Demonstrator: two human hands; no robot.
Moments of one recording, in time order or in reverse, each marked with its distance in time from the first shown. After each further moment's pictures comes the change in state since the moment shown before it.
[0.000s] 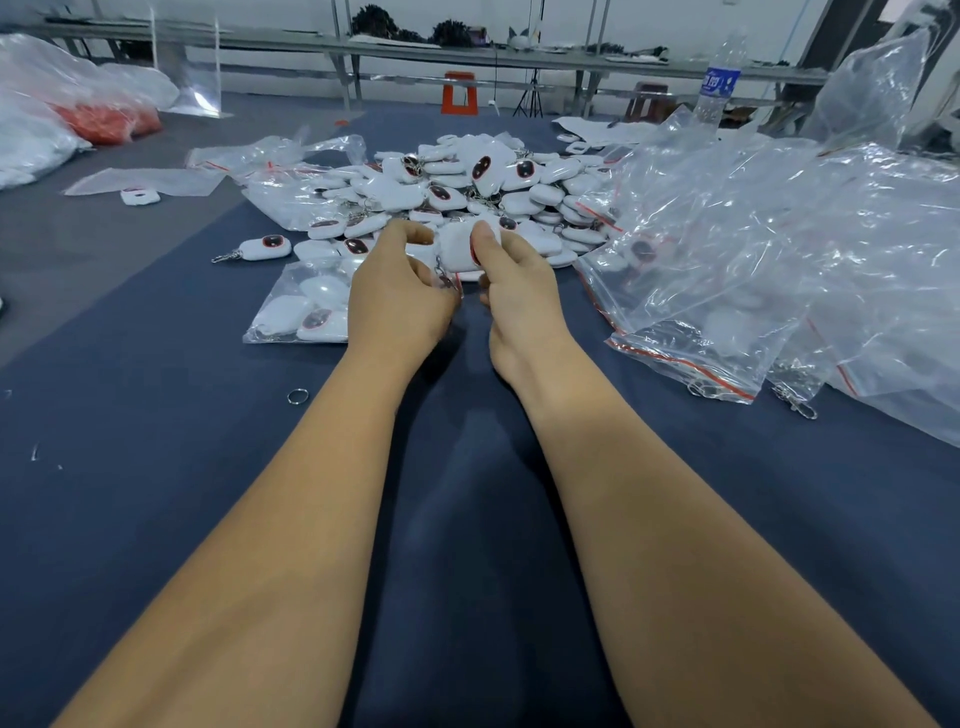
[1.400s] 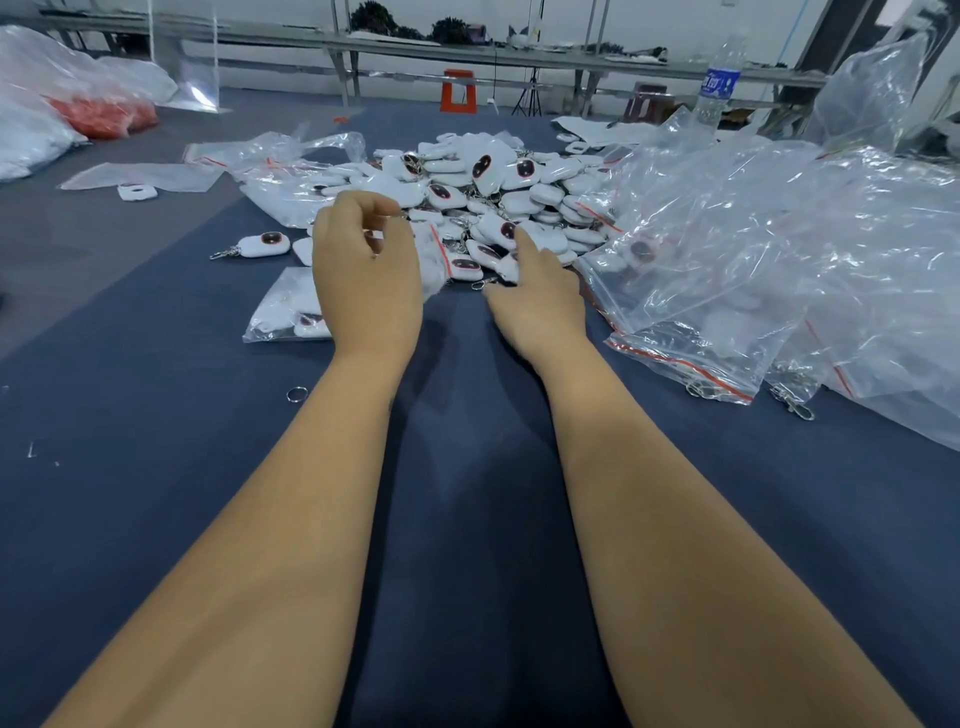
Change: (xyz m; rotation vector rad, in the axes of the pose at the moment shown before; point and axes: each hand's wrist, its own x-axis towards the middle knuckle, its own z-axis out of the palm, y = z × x) left_hand 0.003 0.005 -0.006 -0.203 0.370 0.113; right_hand 0.020 0.002 -0.032 -1.219 -0.017 -0.123
